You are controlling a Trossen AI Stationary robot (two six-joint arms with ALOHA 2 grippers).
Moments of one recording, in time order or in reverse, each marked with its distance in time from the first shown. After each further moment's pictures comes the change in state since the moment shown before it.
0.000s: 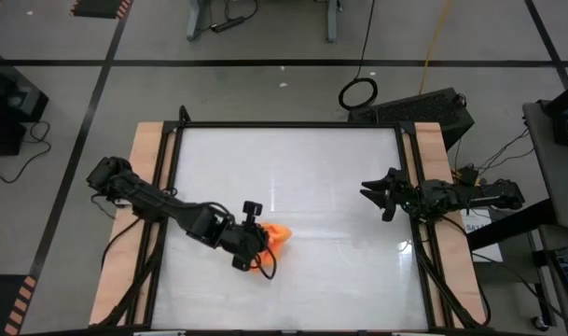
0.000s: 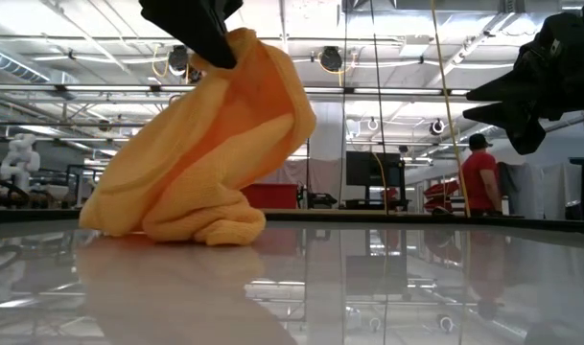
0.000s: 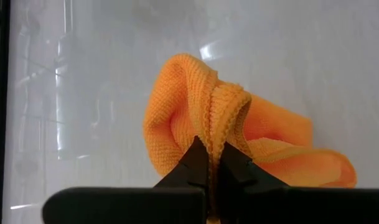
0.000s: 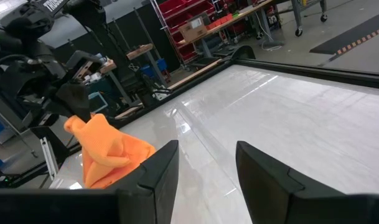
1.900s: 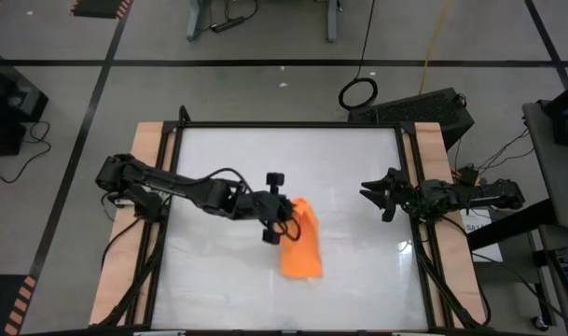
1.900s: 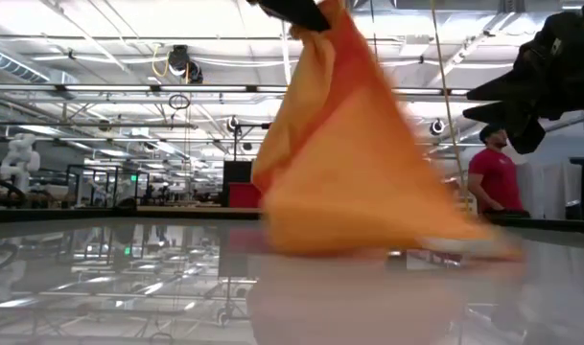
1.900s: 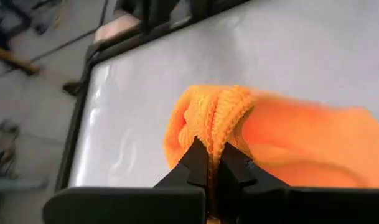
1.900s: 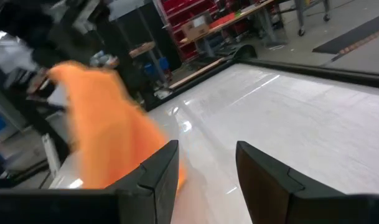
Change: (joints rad) left arm 0.209 0.057 0.167 0.226 0.023 0.208; right arm 0.000 0.010 0.000 0.003 -0.024 -0.014
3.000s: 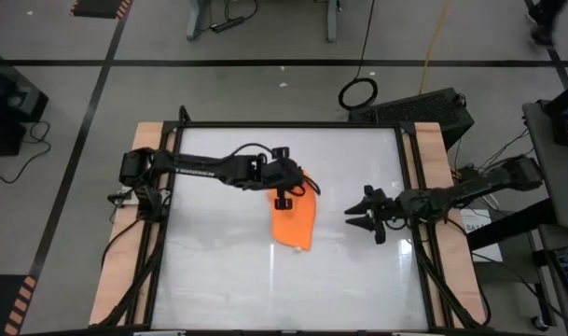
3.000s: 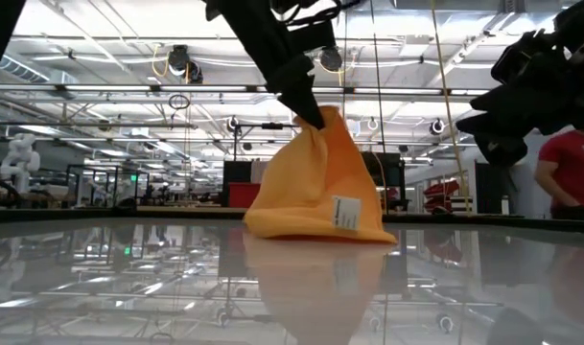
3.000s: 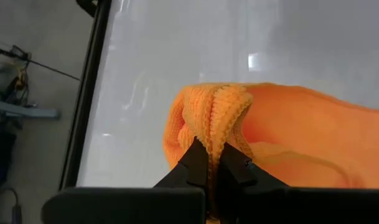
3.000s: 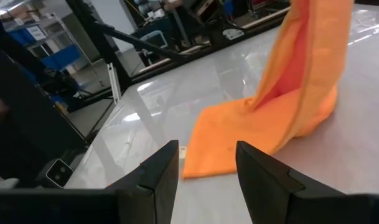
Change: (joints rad) left arm 0.272 0.145 0.000 -0.023 0.063 0.034; right arm 0.081 0.652 -0.061 0.645 -0.261 -0.032
